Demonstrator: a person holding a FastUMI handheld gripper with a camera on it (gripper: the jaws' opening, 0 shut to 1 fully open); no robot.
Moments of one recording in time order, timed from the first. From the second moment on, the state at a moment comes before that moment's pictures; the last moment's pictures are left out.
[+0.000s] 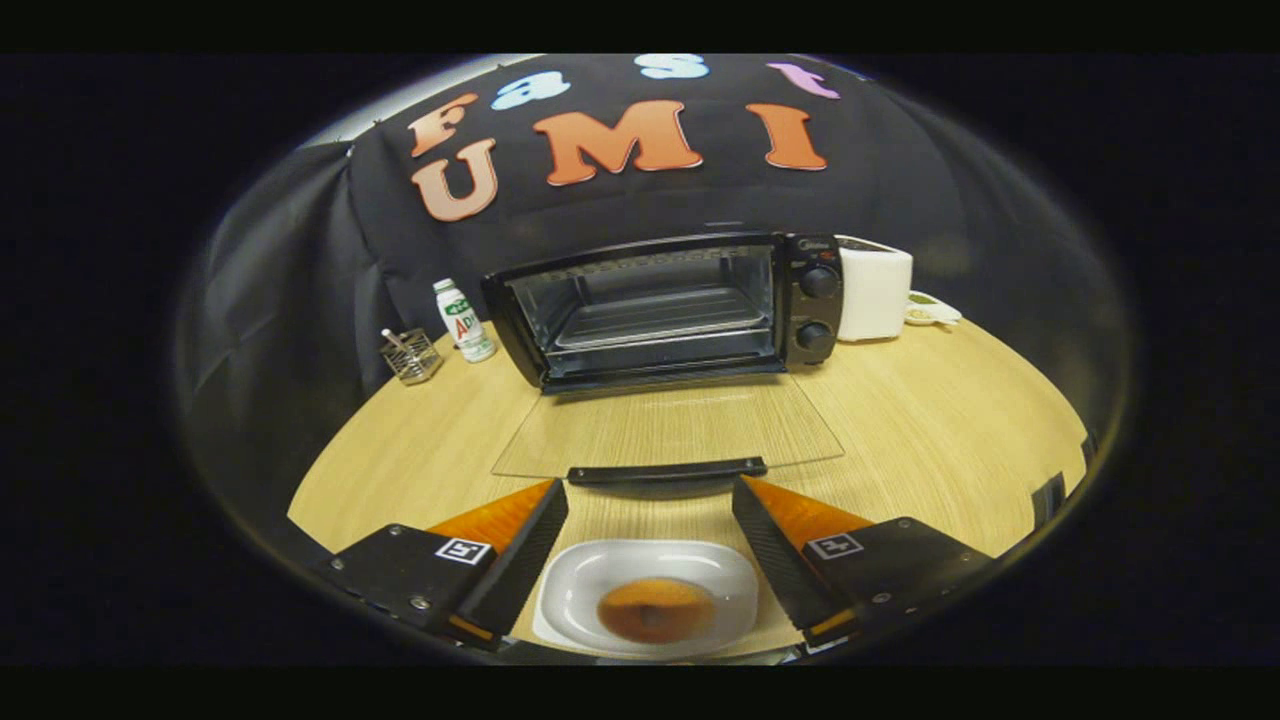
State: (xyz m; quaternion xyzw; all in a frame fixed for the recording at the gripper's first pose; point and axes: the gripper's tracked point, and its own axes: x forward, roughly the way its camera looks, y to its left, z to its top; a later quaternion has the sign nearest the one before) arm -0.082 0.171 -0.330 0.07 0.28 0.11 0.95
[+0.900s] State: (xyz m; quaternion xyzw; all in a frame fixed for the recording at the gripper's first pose) arm -0.146 0.172 -0.414 0.01 0.34 0.12 0.93
